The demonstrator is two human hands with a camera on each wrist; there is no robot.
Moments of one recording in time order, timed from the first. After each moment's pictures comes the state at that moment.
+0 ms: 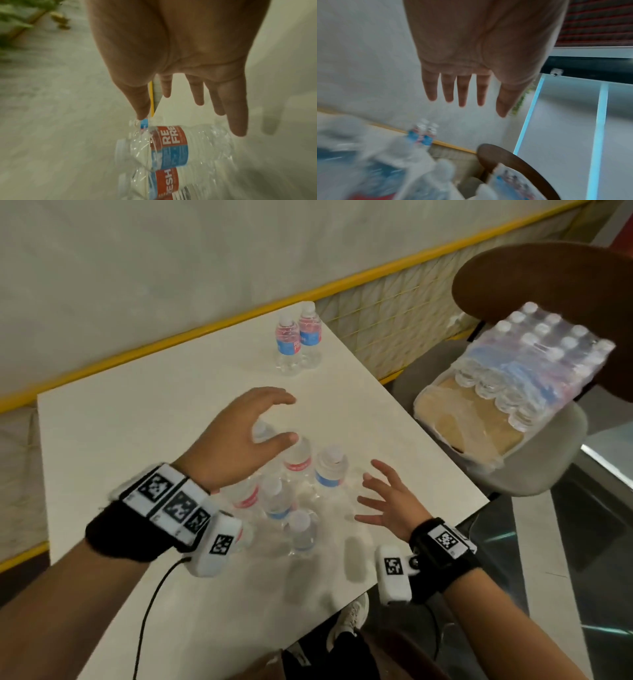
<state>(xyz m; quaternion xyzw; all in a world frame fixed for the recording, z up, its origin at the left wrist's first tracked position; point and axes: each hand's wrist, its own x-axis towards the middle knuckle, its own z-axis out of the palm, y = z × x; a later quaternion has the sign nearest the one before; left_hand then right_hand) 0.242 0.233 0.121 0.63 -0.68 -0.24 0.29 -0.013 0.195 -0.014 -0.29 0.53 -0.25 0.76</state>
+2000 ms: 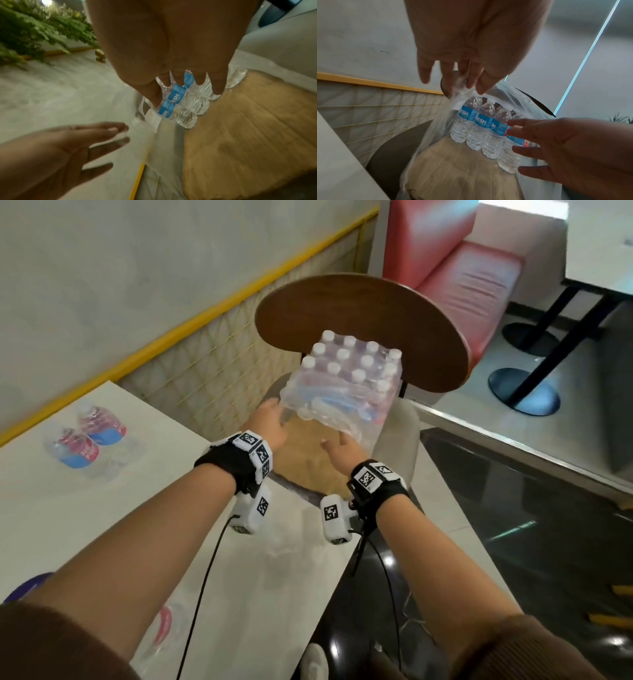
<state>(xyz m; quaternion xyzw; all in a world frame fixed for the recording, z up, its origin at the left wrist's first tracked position) -0.030 -0.043 0.058 0.60 -0.77 -0.22 0.09 -0.179 0.010 0.023 -0.44 0.74 -0.25 0.44</state>
